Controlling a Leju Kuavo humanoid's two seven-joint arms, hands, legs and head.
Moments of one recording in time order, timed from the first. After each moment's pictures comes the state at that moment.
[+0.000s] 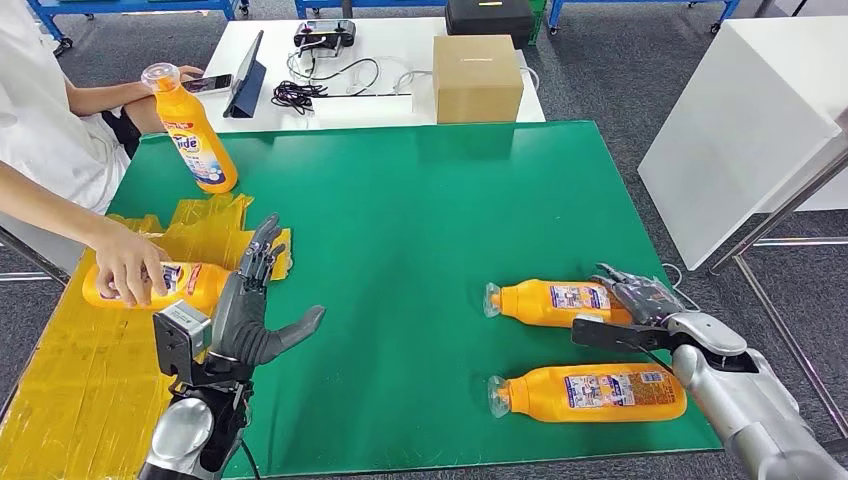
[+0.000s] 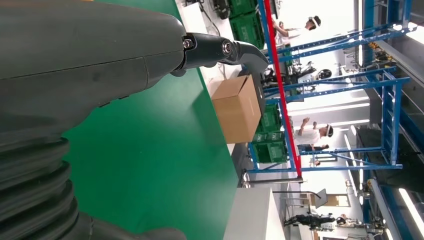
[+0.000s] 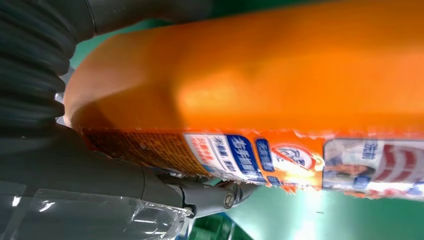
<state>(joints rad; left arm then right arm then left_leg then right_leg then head) -0.07 -0.09 -0.23 -1.62 -0.06 0.04 -0.31 -0.45 -0.49 0.37 -0.84 0.86 0.17 -0.27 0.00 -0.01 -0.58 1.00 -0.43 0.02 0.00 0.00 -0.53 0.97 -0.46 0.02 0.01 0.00</state>
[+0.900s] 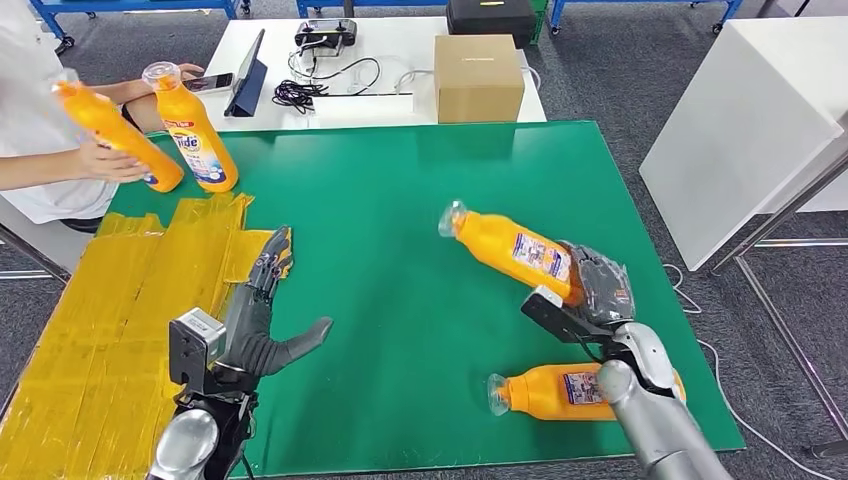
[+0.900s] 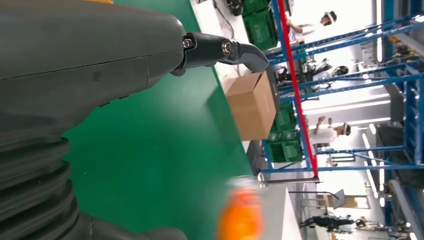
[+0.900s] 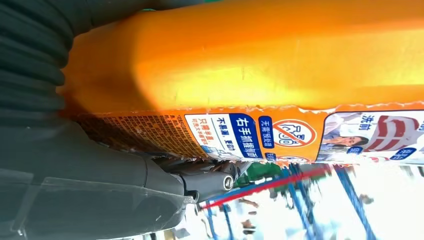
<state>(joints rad) -0.03 -0.10 -0.25 -1.64 -0.10 0.03 -0.27 -0.28 -0.19 0.16 -1.10 0.70 -0.31 -0.25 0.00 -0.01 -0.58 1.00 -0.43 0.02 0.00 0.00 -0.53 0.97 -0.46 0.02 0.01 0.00</state>
